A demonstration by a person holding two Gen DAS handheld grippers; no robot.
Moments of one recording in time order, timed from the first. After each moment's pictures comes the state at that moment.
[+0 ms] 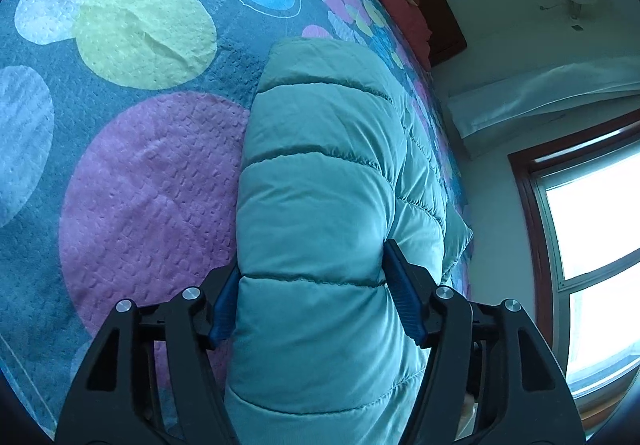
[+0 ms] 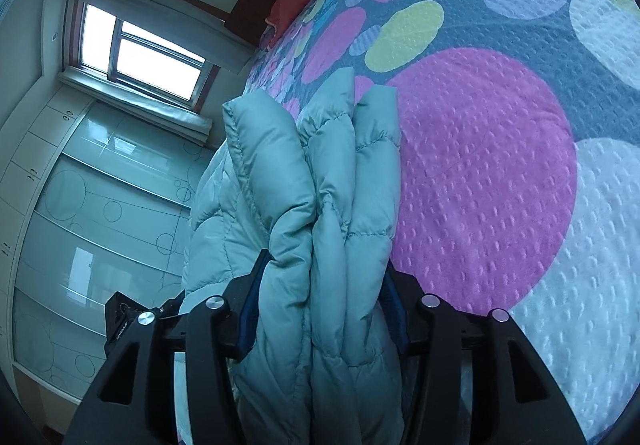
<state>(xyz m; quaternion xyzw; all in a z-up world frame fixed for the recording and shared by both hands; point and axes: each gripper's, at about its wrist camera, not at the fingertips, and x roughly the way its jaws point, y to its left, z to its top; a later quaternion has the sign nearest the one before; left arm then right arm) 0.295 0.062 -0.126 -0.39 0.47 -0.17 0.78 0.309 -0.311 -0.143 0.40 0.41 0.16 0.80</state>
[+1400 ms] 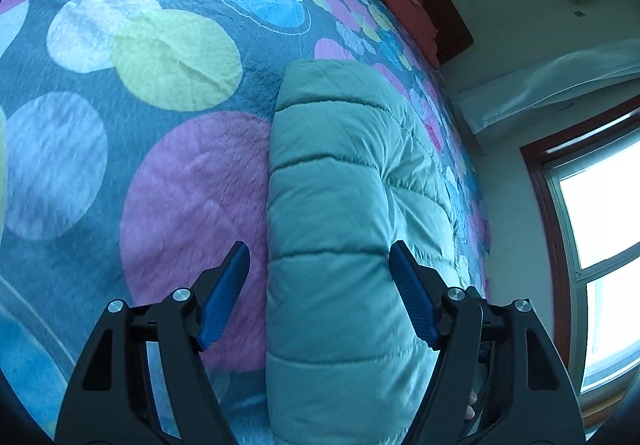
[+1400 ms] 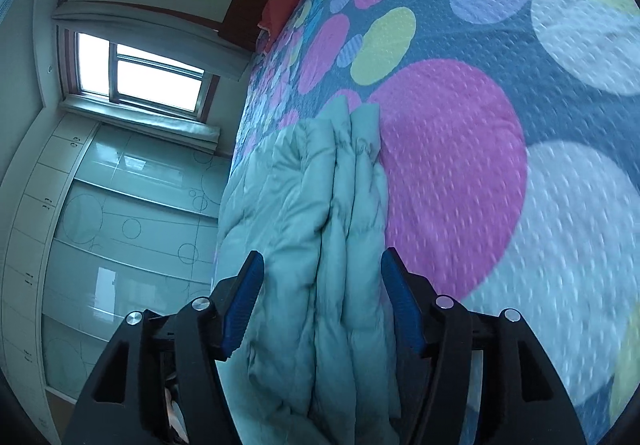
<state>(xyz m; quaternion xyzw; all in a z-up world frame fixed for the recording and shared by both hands) 0.273 0.076 -0.115 -0.35 0.47 -0.15 0.79 0.280 -0.340 -0.146 0.45 0.42 0.19 0.76</state>
